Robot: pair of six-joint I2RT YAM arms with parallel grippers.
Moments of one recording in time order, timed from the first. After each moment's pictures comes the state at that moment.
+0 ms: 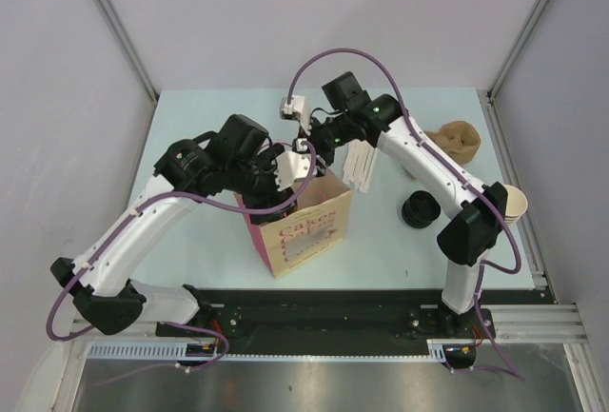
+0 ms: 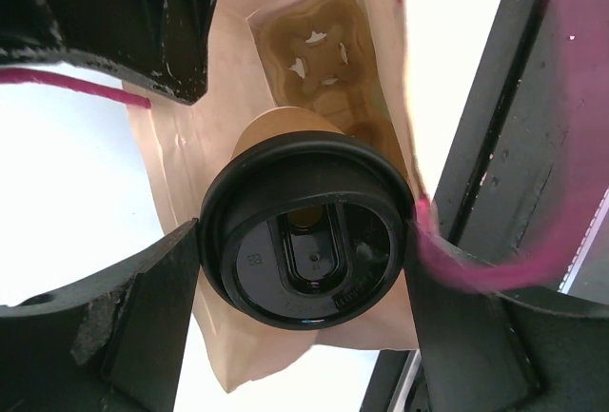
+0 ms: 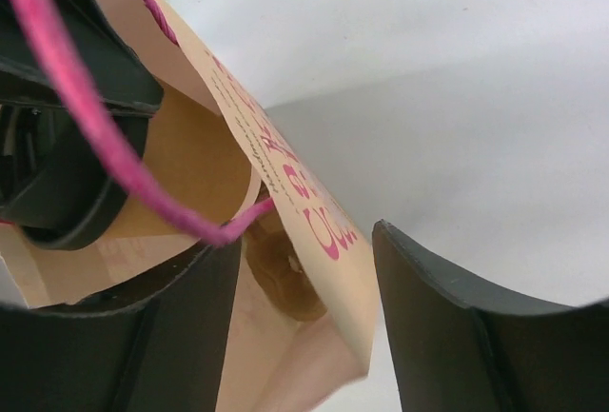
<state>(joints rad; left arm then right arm) -0.75 1.31 1.63 -1.26 0.23 0.55 0.67 1.85 1.97 -0.95 -0.70 -0.44</state>
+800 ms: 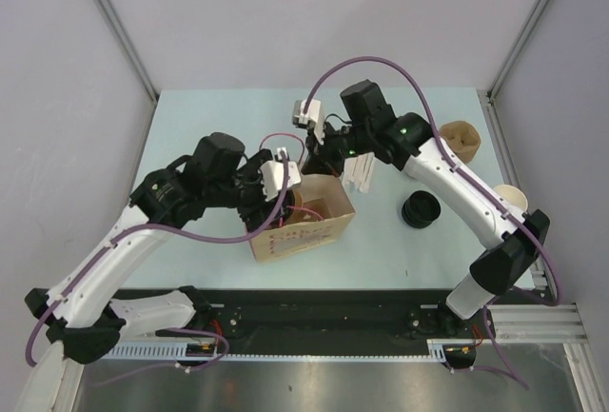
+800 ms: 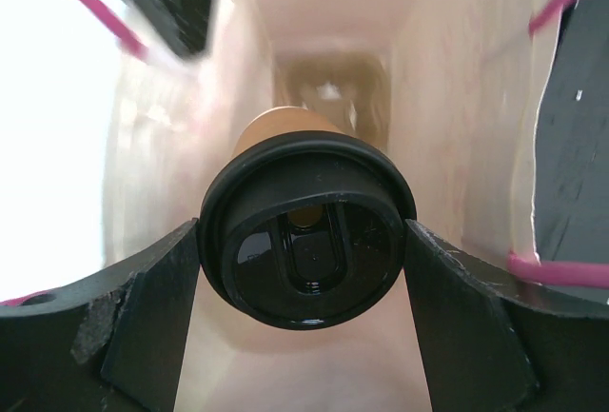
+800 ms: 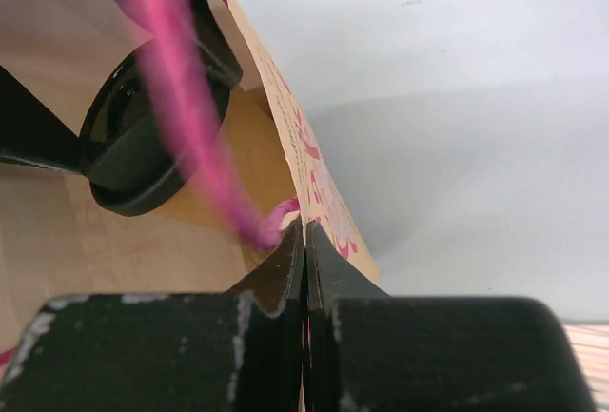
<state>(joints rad) -0.75 1.11 1.40 -1.04 0.24 0.52 0.71 1.63 1.76 -0.80 -0.65 -0.40</state>
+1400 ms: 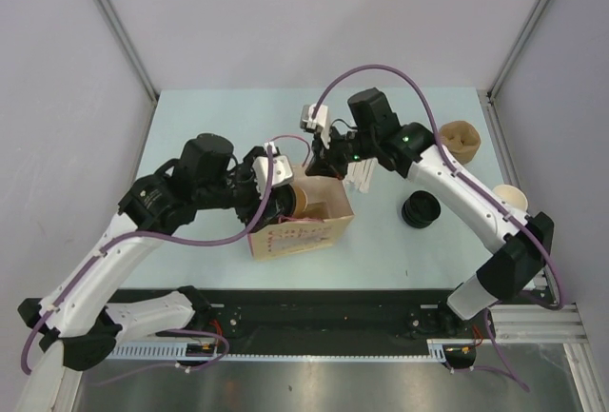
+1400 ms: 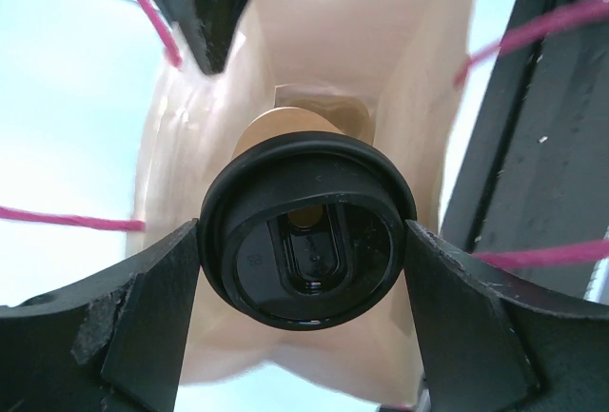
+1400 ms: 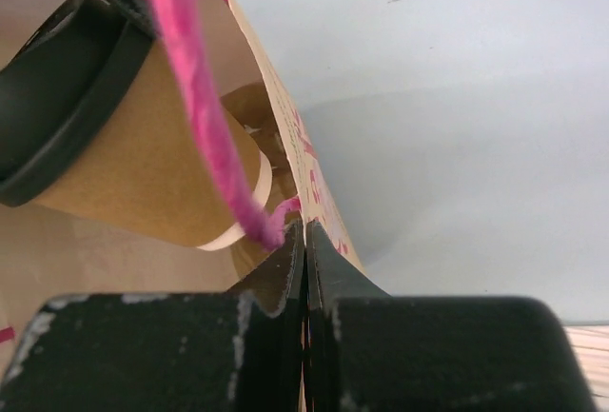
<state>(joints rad) -0.74 1.04 1.40 -0.99 0.29 0.44 0.68 1.57 1.61 -0.65 -0.68 -0.39</state>
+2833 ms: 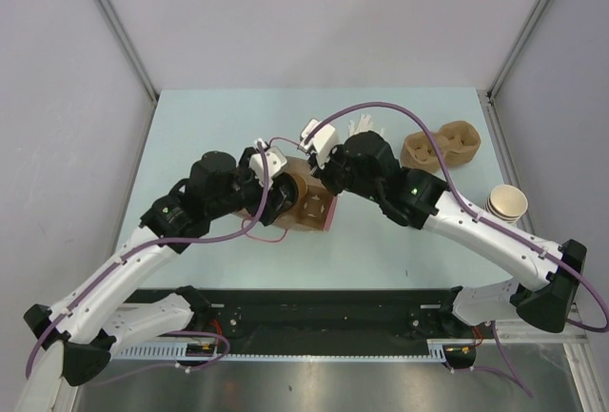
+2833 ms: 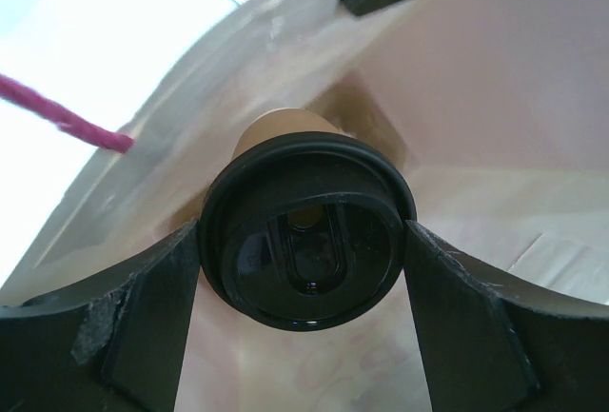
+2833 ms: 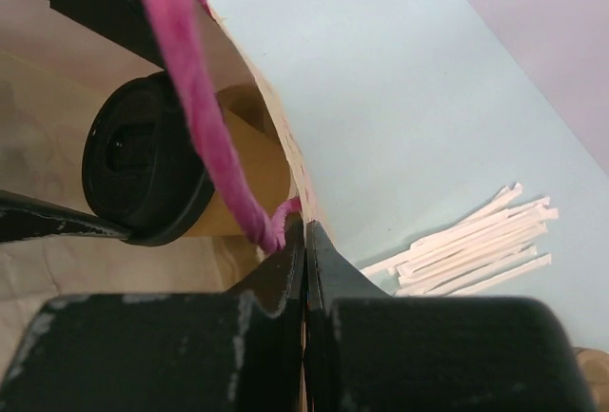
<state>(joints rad) -0.70 0.94 1.05 -0.57 0.13 0.21 0.96 1.31 1.35 -0.39 0.09 -0.21</state>
